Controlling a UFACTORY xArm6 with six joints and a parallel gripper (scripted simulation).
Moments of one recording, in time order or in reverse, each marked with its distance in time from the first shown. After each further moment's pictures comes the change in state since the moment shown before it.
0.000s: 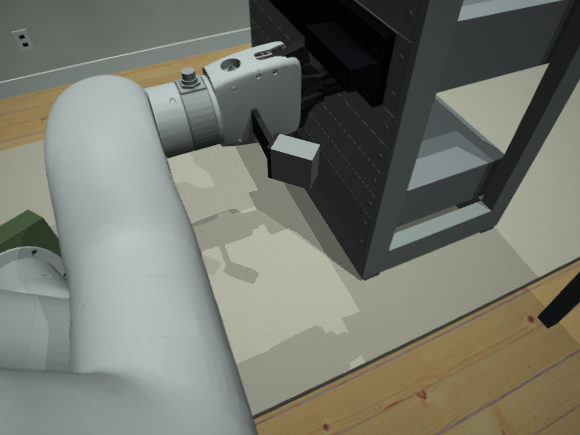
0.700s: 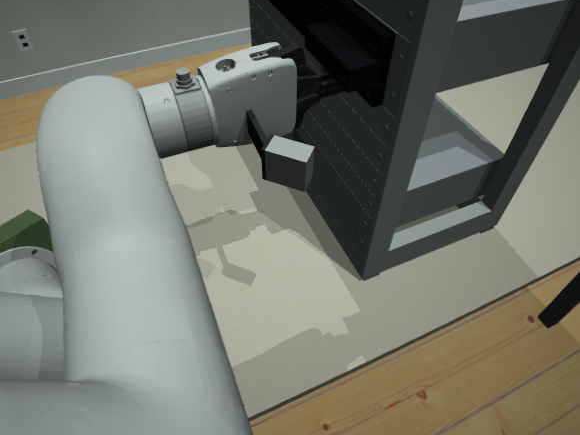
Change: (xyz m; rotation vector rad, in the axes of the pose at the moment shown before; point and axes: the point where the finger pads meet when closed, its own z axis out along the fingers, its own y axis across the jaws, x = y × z) arm 0.001 0.000 -0.006 -0.008 0.004 0.004
